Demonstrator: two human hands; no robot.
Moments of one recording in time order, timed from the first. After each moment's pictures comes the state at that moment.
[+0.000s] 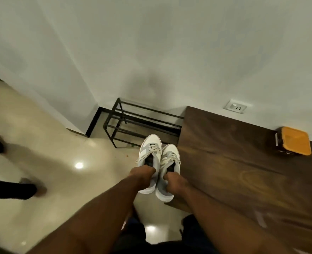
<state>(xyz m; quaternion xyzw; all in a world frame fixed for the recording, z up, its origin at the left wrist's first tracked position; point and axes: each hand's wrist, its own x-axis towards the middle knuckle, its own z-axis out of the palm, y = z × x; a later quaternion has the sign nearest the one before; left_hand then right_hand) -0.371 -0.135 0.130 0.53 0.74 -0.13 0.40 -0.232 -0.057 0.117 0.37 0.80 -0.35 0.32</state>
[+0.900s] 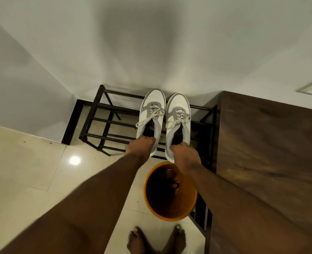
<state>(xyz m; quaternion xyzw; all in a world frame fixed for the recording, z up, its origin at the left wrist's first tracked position) -0.567 0.044 -0.158 0.56 0.76 -0.09 0.30 -0.412 0.110 -0.135 0.38 0.88 -0.18 0.23</state>
